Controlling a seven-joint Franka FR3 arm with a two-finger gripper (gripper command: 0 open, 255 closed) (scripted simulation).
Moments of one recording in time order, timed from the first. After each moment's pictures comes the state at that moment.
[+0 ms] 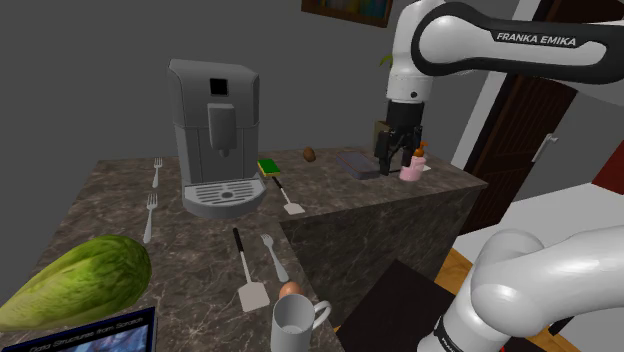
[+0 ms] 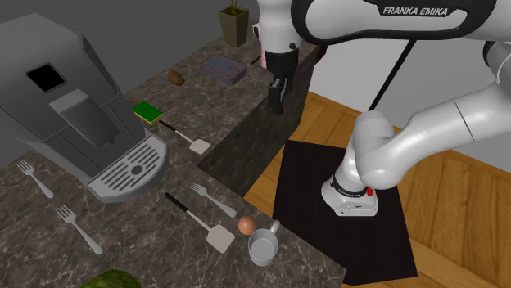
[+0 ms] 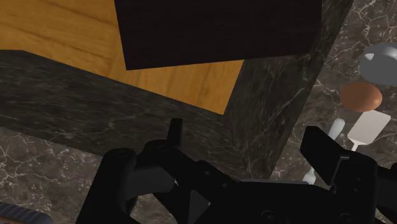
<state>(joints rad) -0.02 -0.74 -0.05 -2.31 -0.05 1.44 0.11</state>
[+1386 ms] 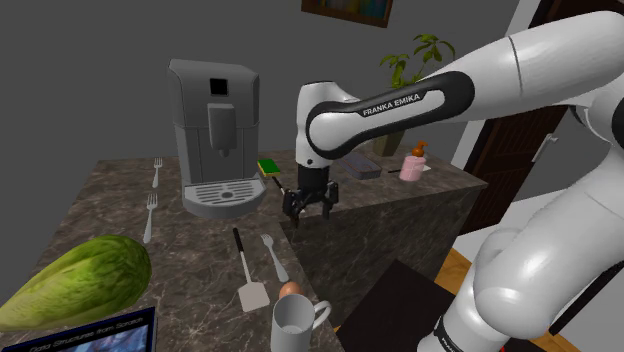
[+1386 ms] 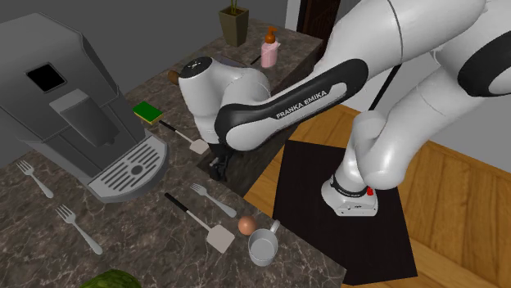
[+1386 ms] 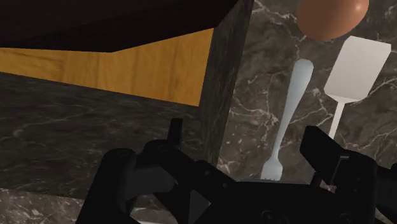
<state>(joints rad) 0.05 -0.28 0.17 -2.37 0.12 1.97 0.46</state>
